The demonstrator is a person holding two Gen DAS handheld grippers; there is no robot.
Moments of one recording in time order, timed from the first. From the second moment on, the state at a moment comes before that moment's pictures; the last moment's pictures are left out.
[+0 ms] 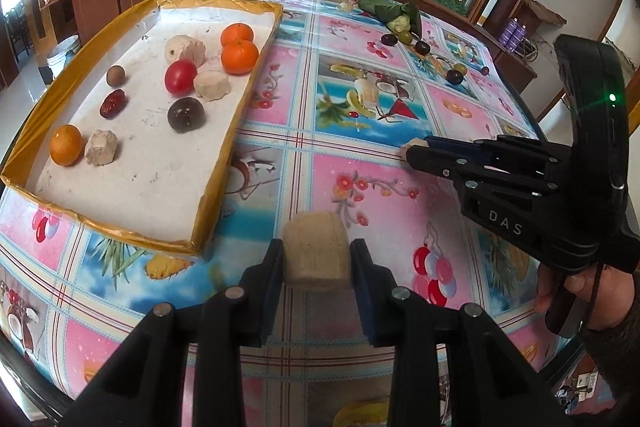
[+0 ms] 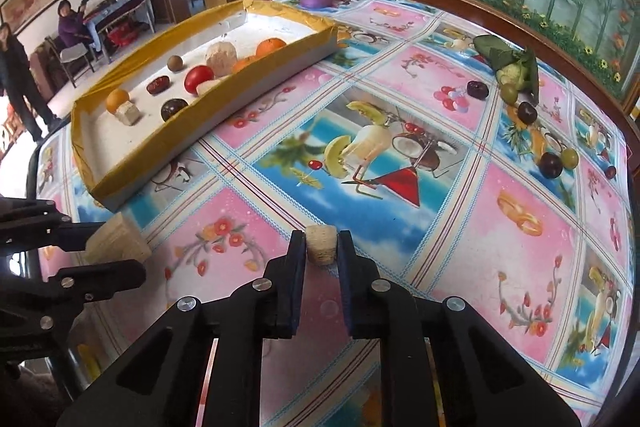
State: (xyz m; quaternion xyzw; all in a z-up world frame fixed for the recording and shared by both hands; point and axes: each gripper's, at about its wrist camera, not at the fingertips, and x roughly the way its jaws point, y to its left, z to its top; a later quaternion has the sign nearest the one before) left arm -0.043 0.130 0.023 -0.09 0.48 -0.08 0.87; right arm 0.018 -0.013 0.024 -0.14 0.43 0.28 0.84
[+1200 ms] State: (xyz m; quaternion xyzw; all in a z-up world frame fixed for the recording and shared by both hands) left arm -0.037 0.118 0.016 -0.08 0.49 -0.10 0.86; right arm -0.015 -0.013 0.015 -0.17 0.45 0.30 0.83
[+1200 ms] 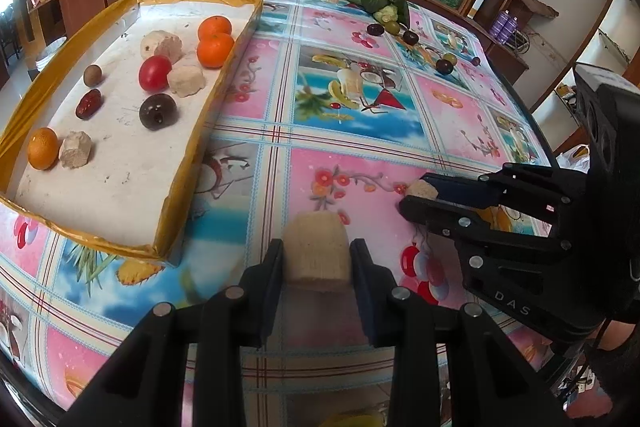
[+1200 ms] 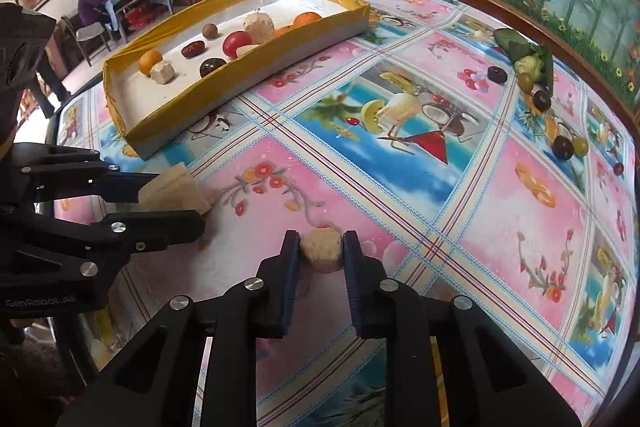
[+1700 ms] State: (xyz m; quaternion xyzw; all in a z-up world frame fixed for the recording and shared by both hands) left arm -0.029 0.131 0.060 -0.11 0.44 -0.10 0.88; right arm -0.012 -0.014 0.067 -0.18 0.39 0.28 0.86
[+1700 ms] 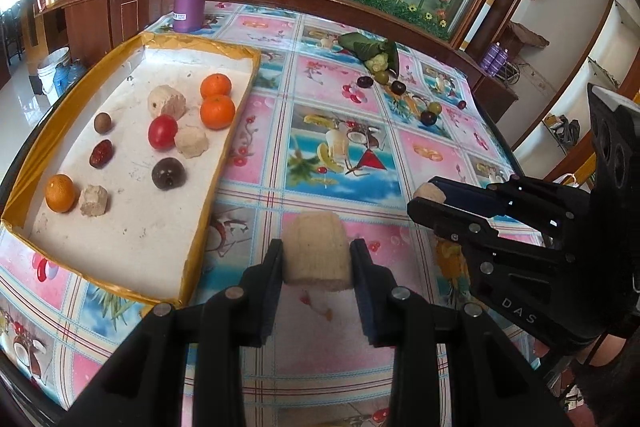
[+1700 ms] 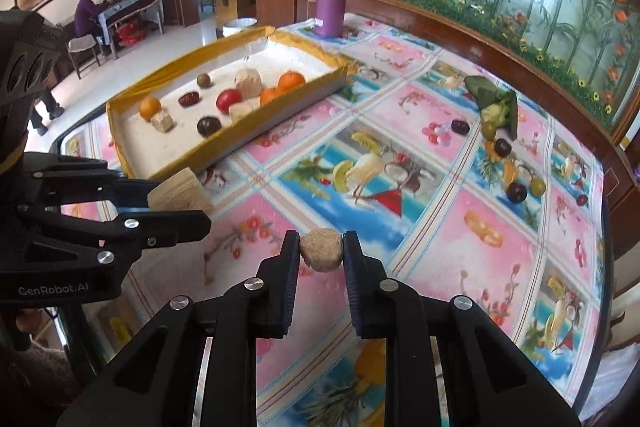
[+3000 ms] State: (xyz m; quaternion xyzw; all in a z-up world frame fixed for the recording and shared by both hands) left arm 0.150 0.292 0.028 -0.09 0.49 0.04 0.87; right arm 0.185 0.182 0.031 -0.18 0.43 0.32 0.83
